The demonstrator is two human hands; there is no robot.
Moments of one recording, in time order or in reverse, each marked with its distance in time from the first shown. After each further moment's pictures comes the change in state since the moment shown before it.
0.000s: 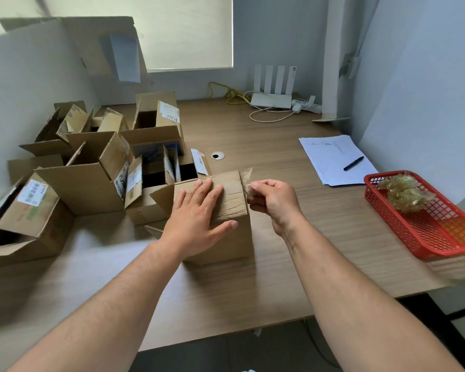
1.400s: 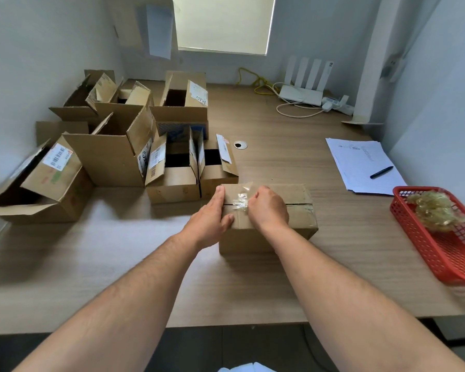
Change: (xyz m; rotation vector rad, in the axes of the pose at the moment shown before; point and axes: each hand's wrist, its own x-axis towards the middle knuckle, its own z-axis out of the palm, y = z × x) left_hand 0.000 -0.030 0.045 -0.490 -0.160 -0.267; right_hand 0.009 0.036 0.057 -1.139 0.066 -0.076
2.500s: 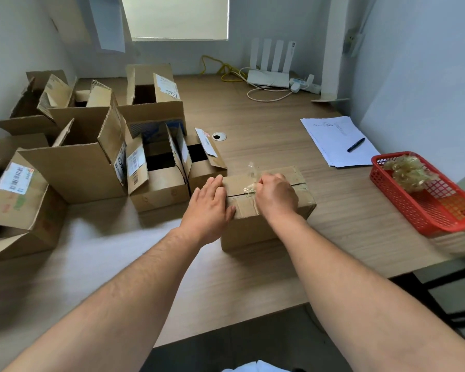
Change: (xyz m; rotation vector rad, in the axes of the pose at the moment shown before) left_hand 0.019 -0.010 -0.009 0.433 0.010 0.240; right_hand 0.002 0.005 0.001 -0.103 0.150 0.074
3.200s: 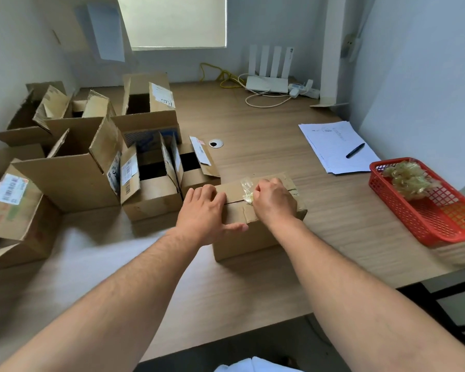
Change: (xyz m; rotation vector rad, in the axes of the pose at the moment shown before) left_hand 0.014 0.020 -0.012 0.294 0.014 -0.009; right_hand 0.019 0.017 -0.007 -0.056 -0.062 -0.042
